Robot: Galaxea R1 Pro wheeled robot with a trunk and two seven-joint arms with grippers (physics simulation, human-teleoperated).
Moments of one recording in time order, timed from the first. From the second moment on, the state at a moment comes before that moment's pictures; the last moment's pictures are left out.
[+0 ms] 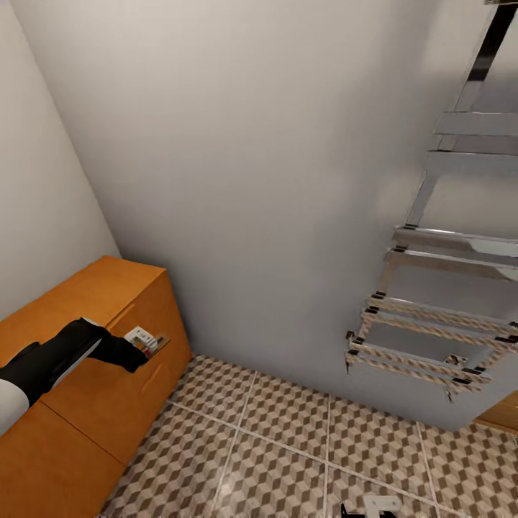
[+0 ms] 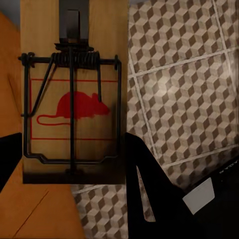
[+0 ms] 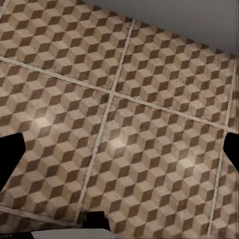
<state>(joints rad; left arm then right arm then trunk) -0.94 0.54 -0.67 -0.82 0.19 0.72 -0.73 -0.41 0.00 0.33 -0.02 -0.27 -0.44 -0.17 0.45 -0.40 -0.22</state>
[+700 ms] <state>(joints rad) -0.91 0.21 -0.76 -0.15 0.19 0.28 -0.61 -0.41 0.00 0.33 -0.02 -0.27 -0.44 -0.17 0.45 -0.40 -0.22</state>
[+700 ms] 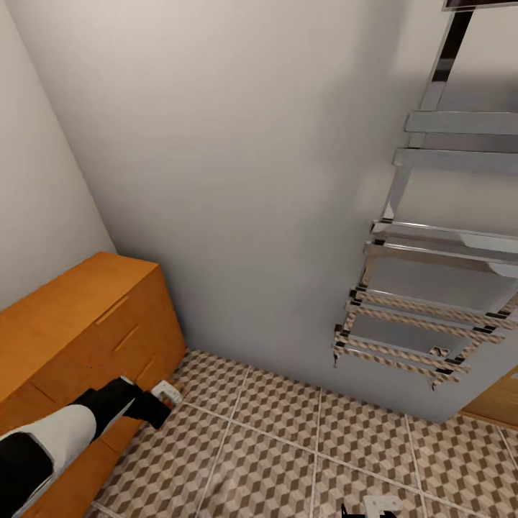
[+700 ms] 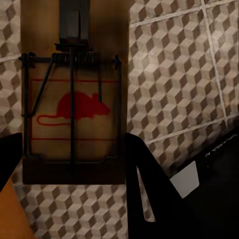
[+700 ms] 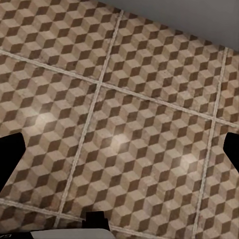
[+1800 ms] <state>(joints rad) -0.40 0.07 -0.74 0.07 0.74 -0.57 0.03 -0.41 -0.01 0.33 -0.03 -0.27 -0.44 -0.17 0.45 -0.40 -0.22</state>
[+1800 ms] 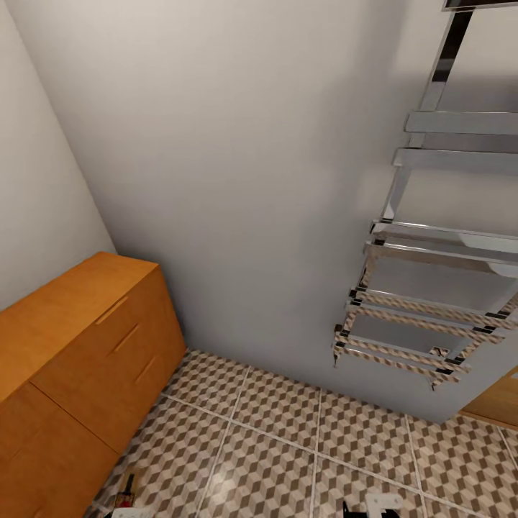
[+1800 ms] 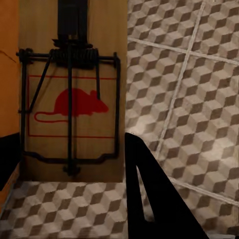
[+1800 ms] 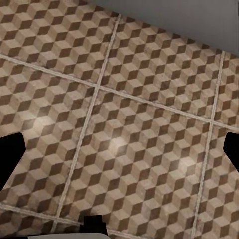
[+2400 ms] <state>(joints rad) -0.37 0.01 -0.74 0.07 0.76 -0.64 0.32 -0.41 -0.03 0.33 -0.10 -0.27 -0.48 -0.17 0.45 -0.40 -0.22</state>
